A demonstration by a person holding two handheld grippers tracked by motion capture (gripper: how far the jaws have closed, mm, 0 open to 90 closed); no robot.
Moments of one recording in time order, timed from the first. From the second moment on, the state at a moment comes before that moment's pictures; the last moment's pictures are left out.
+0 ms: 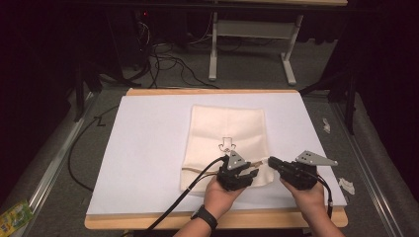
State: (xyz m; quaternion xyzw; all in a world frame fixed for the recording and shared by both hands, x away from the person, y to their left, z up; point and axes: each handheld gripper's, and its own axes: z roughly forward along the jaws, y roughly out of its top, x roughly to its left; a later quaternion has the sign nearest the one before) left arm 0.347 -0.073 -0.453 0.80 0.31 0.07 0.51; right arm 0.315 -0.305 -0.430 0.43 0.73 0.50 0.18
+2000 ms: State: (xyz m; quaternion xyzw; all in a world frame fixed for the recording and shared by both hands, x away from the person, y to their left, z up) left arm 0.347 0.100 -0.474 0.82 0.41 0.09 0.40; right arm 0.316 -0.342 -0.434 0.50 0.69 0.47 0.22
